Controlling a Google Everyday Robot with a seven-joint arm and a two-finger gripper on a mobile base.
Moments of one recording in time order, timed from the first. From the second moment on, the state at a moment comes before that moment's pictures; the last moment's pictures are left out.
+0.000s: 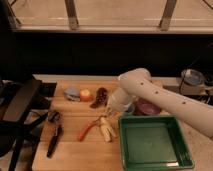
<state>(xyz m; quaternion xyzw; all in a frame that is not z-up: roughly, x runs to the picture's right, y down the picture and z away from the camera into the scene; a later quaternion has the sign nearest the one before) 0.046 0.127 0.706 -0.19 -0.33 -0.41 0.83</state>
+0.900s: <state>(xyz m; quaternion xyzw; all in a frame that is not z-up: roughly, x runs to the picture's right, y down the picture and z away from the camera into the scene) 0.164 0.166 0.604 -0.17 -0.24 -0.24 0.92</state>
